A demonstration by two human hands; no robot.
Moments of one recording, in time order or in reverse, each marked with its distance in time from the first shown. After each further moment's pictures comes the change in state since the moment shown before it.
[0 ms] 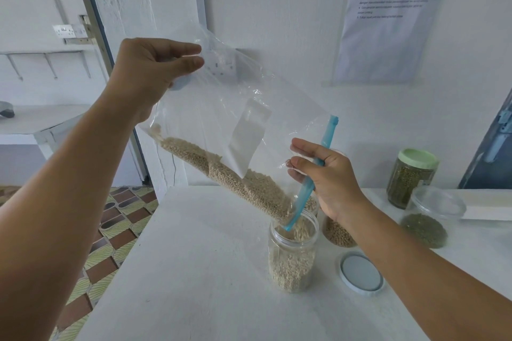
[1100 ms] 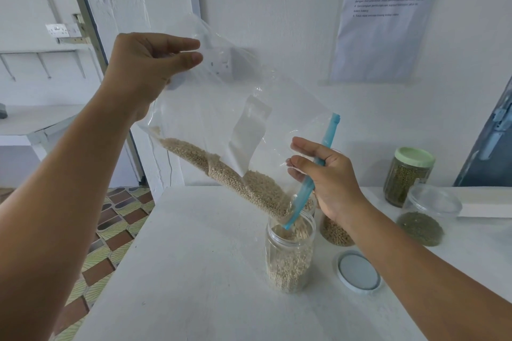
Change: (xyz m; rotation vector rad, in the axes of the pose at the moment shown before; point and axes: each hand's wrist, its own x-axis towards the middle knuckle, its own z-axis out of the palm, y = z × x) left_hand 0.001 0.005 0.005 0.018 0.000 0.028; right_hand 0.001 0.000 -0.005 0.028 0.013 -0.010
